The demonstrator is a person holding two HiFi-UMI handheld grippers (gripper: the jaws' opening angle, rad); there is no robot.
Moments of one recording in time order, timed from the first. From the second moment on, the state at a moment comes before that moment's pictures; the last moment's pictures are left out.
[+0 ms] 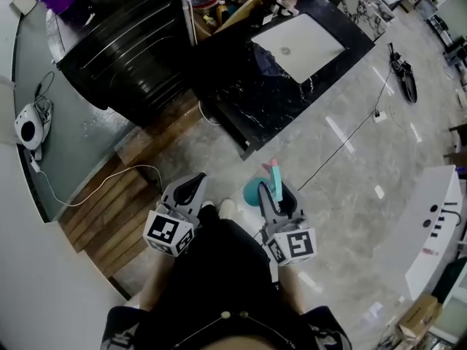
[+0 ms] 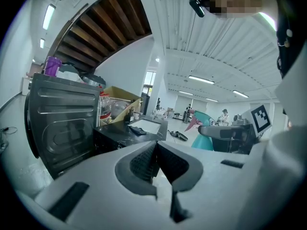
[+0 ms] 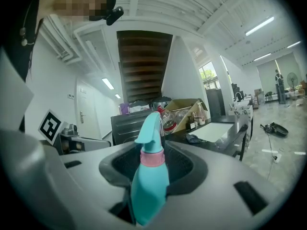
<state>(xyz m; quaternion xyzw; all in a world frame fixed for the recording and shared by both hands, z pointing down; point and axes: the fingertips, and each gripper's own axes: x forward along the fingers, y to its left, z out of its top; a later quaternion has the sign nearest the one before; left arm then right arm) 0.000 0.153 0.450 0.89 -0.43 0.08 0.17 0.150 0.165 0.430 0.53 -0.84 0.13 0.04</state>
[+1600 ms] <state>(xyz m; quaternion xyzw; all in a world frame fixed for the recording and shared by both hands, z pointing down) -0.108 -0.077 0.463 0.90 -0.41 0.06 0.16 0.054 -0.117 0.438 0.52 -0.85 0.05 0.08</state>
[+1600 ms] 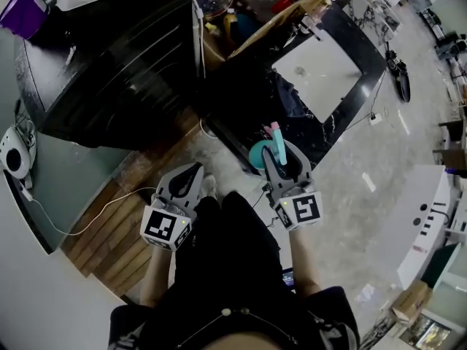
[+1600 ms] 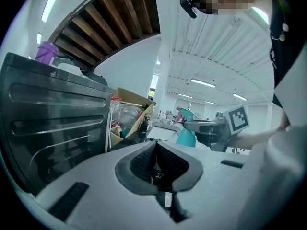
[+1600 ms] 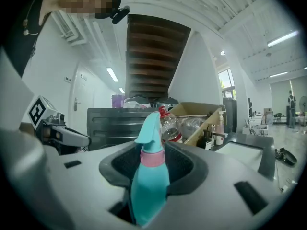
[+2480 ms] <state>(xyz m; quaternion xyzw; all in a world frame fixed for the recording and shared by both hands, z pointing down) -0.141 -0.144 0.475 0.86 -0.48 0.07 0.18 0.070 -0.303 0.499 0.54 -0.84 0.04 0.09</state>
